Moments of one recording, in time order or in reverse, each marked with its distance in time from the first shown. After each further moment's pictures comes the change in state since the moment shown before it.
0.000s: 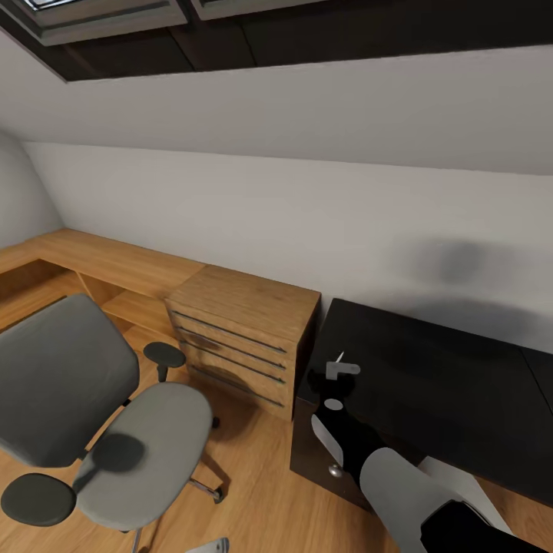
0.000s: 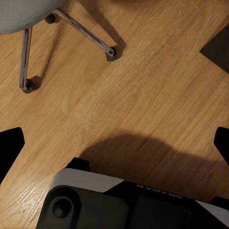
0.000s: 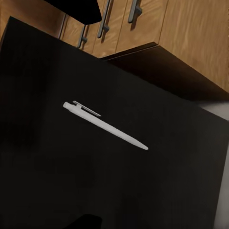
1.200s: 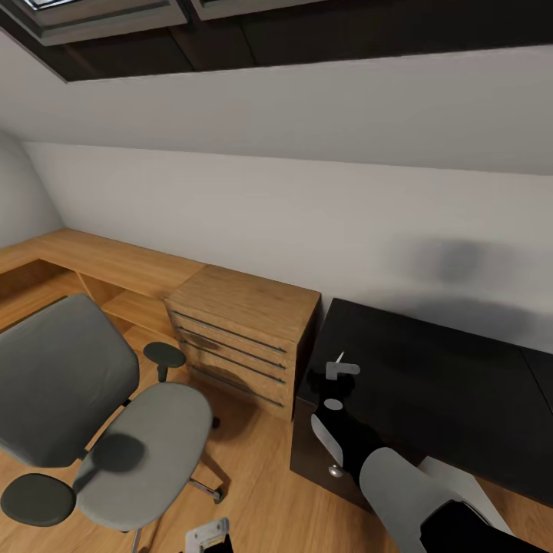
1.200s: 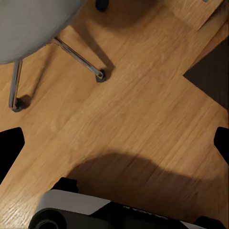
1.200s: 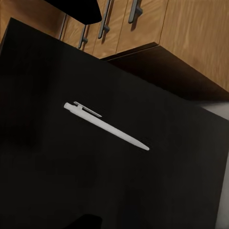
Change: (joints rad) left arm 0.000 0.022 0.010 -0.104 -0.005 0.005 -0.001; right arm 0.000 0.002 -0.003 0.000 -0.003 0.002 0.000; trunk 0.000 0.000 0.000
